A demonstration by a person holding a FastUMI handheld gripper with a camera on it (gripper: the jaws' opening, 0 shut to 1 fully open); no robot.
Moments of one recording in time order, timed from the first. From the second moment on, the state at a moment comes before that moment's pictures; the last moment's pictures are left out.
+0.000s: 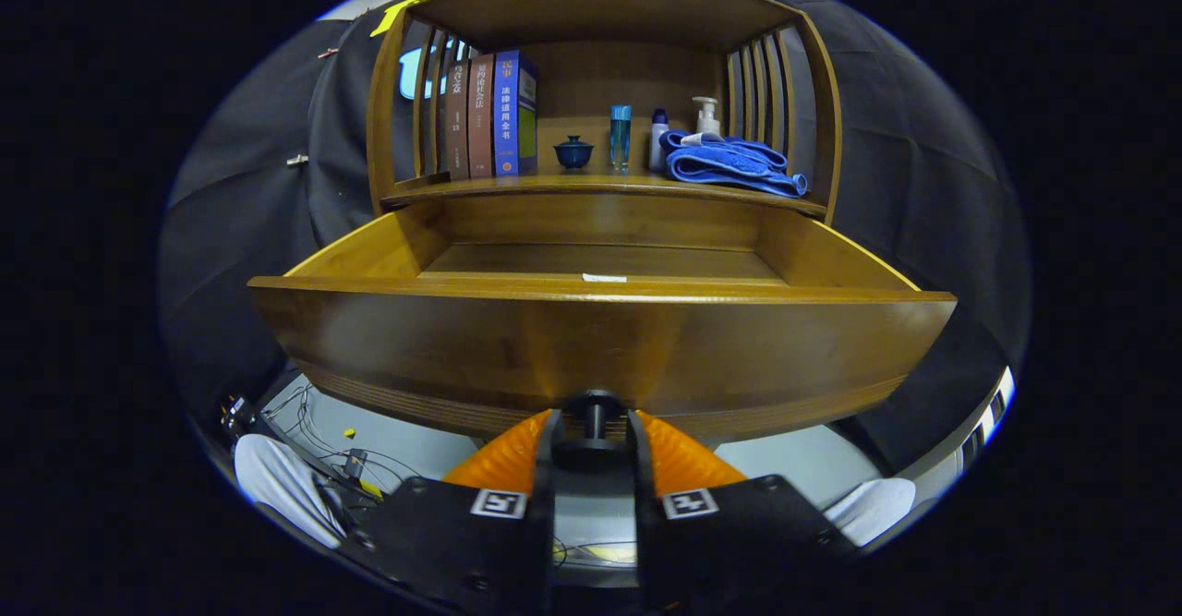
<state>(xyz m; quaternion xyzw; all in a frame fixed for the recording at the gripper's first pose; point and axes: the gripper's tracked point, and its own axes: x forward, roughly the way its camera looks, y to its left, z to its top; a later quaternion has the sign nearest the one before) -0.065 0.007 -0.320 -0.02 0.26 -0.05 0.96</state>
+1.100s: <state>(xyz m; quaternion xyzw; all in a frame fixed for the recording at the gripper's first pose) 0.110 -0.002 -0.248 0.00 0.35 -0.04 0.94</state>
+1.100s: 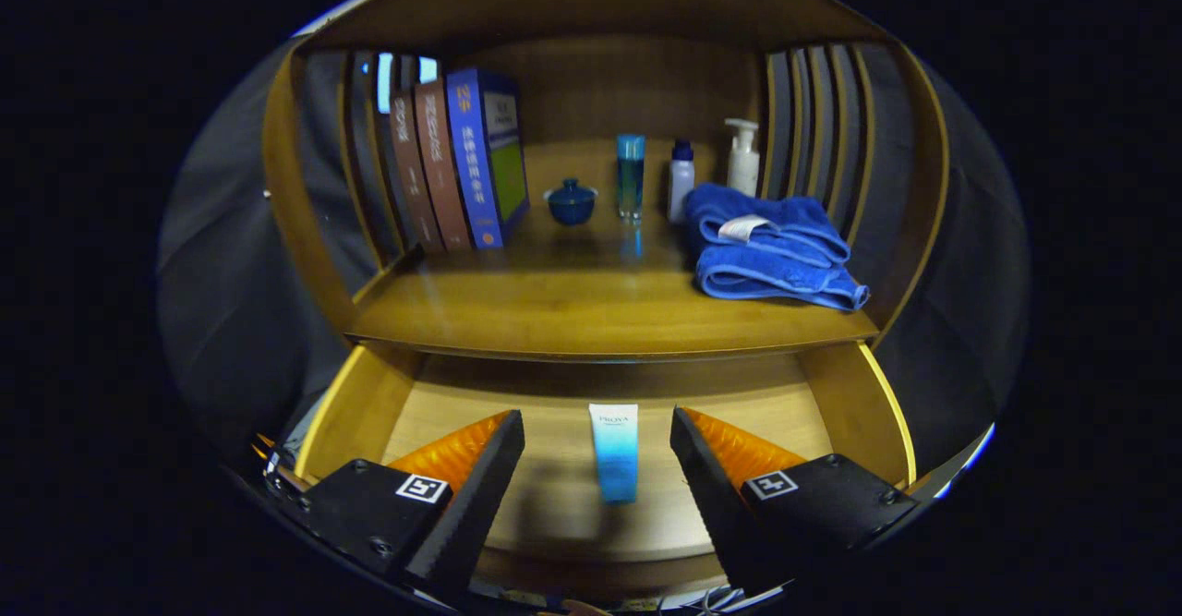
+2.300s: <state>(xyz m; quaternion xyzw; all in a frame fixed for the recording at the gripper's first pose) 0.120 -0.026 -0.367 0.00 0.63 -0.08 0.77</state>
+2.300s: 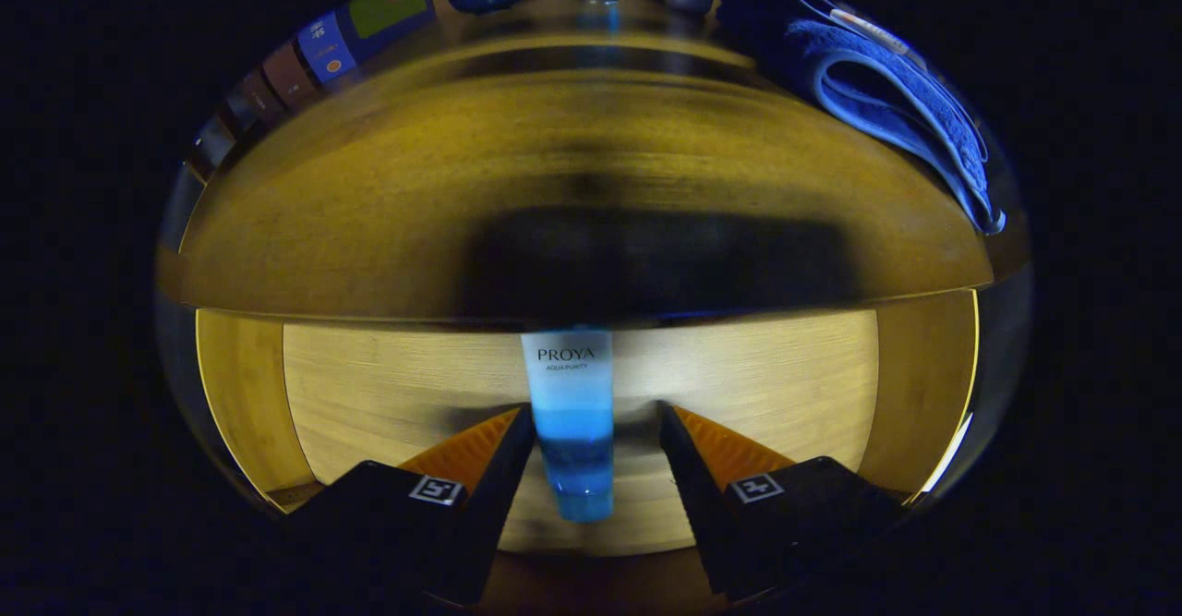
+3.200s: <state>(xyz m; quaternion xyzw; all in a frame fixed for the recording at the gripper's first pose) 0.090 0.007 -0.300 0.01 0.59 -0.04 0.81</state>
